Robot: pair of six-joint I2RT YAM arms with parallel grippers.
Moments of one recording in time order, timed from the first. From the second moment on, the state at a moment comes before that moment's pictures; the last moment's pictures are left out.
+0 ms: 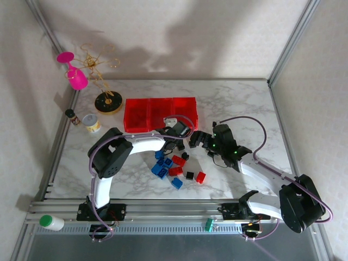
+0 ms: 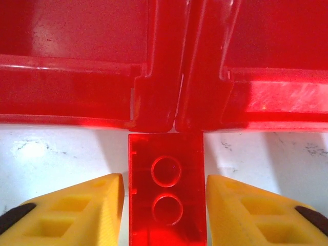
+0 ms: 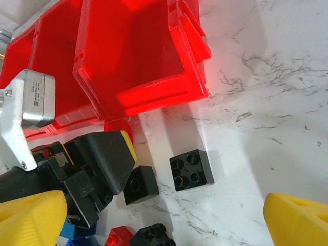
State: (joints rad) left arm -0.81 1.99 1.24 -0.30 -0.41 -0.82; right arm 0.57 1.18 0.58 -0.05 -0.03 0.74
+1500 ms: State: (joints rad) left arm -0.50 1.54 1.10 -0.39 -0.43 -0.67; right arm 0.73 1.35 0.76 0.05 -0.11 0.69
